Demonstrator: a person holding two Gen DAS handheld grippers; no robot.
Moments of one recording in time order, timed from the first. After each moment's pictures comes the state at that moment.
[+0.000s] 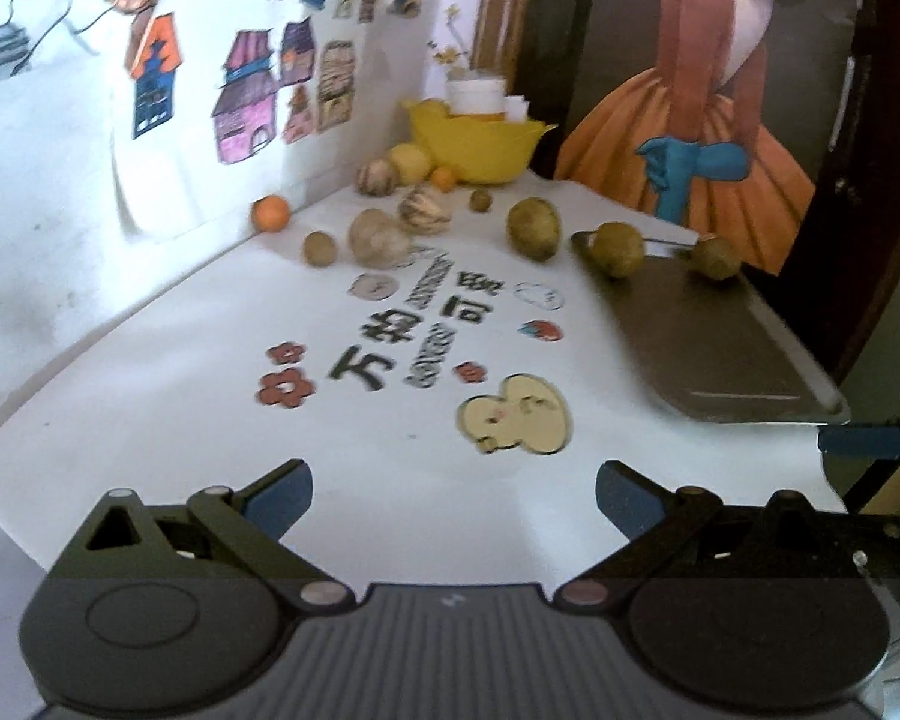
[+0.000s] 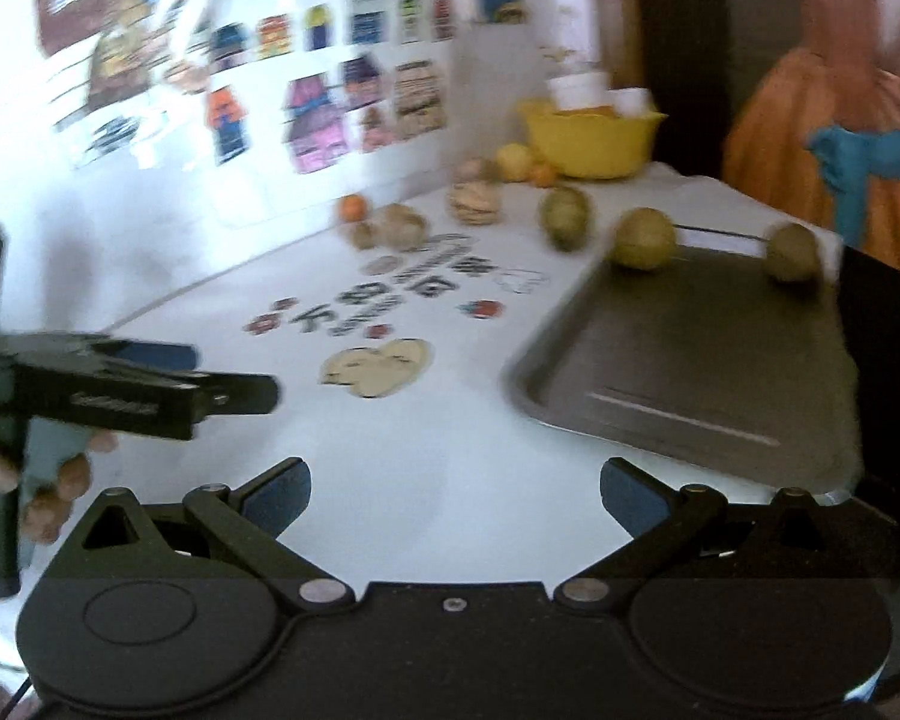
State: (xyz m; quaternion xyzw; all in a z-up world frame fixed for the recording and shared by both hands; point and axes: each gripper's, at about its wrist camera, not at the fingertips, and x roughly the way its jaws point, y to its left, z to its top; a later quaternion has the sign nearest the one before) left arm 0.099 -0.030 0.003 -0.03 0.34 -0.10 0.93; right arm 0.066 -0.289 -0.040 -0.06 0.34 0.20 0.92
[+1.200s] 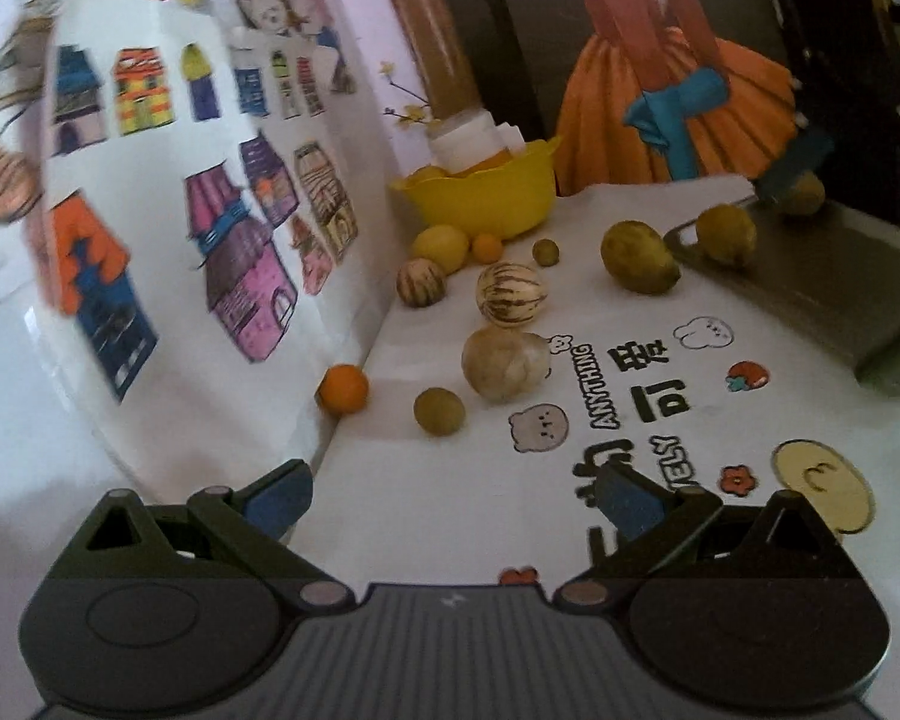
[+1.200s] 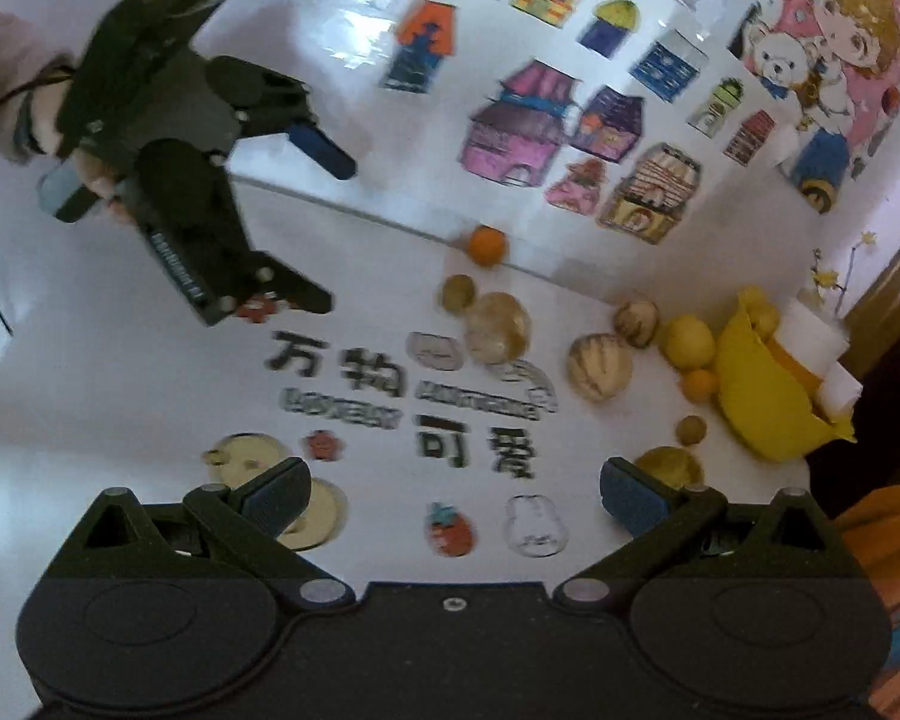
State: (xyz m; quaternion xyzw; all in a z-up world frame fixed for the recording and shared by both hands) left arm 0.212 0.006 0.005 0.21 0.25 -0.12 0.94; right arm 0.222 -0.229 -0.035 -0.38 0.25 0.38 0.81
